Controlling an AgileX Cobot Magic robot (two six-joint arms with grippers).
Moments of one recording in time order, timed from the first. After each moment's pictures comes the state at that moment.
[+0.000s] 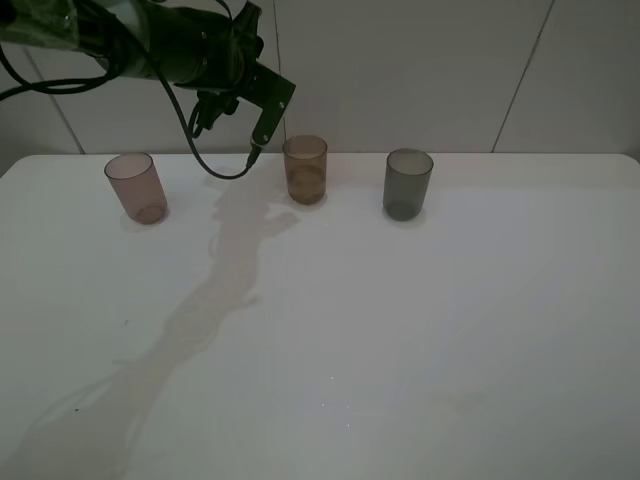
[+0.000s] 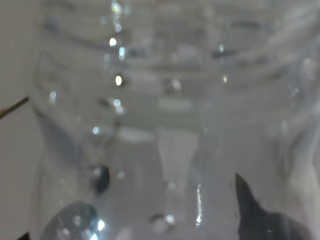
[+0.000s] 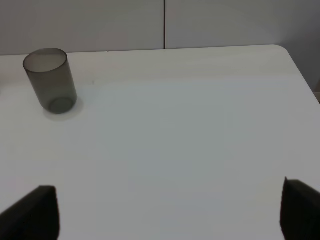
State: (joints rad) left arm -0.49 2.21 -1.66 1.41 0.40 0.44; right arm -0.13 0.00 -0.52 0.00 1.06 -0.01
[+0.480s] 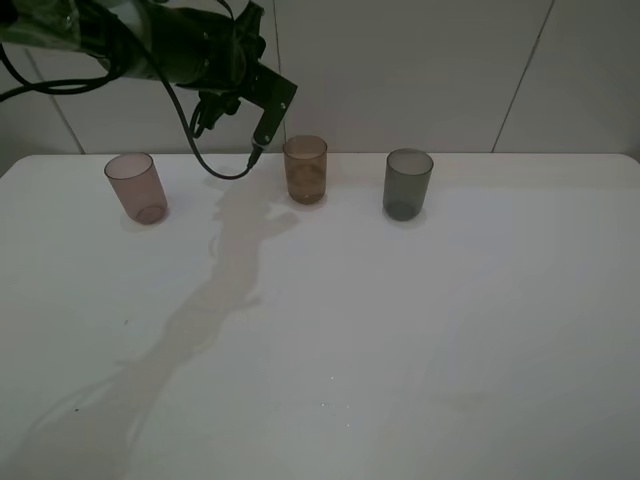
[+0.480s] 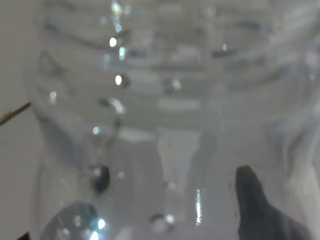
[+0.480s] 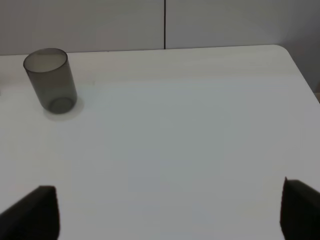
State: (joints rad) left arm -0.50 2.21 -1.66 1.41 0.40 0.44; right arm -0.13 0.00 -0.52 0.00 1.06 -0.01
